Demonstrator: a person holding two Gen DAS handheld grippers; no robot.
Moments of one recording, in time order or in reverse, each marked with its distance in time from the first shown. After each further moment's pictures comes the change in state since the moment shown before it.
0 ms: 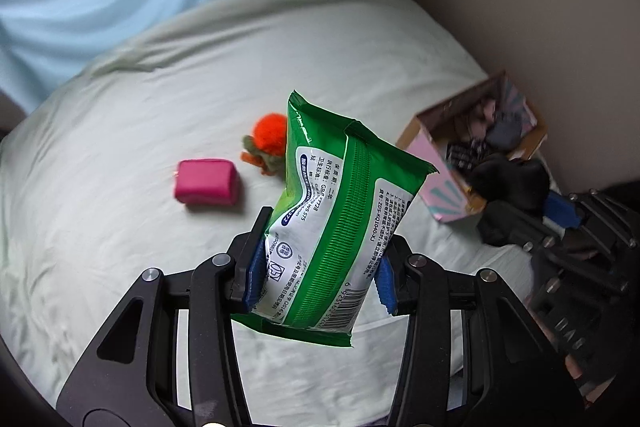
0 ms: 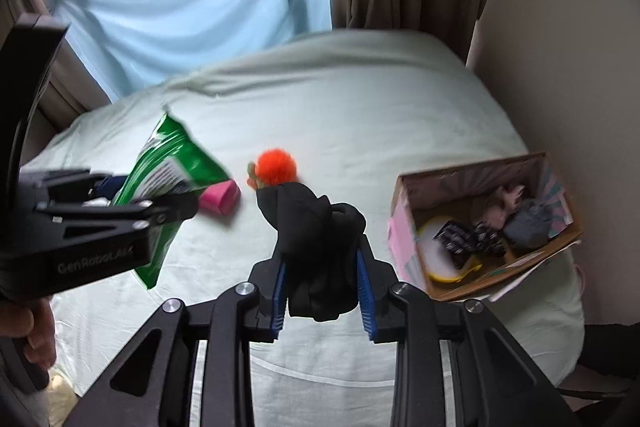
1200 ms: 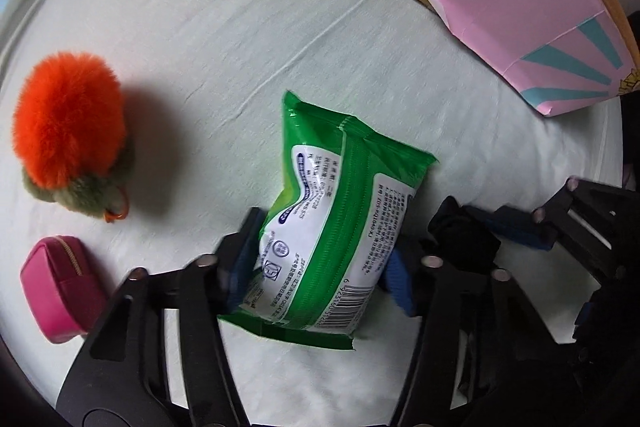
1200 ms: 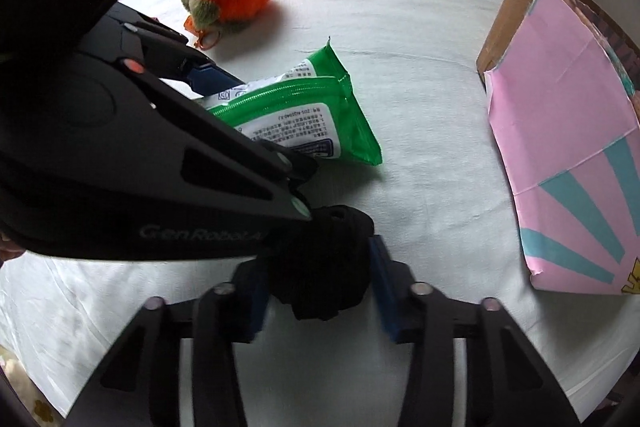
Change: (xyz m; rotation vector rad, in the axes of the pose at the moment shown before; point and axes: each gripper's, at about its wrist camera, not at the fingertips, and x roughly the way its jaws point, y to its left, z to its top) left arm 0.318 -0.034 -0.030 0.489 0.337 -0.153; right arm 0.242 0.001 -0.098 -0.035 0.285 -0.014
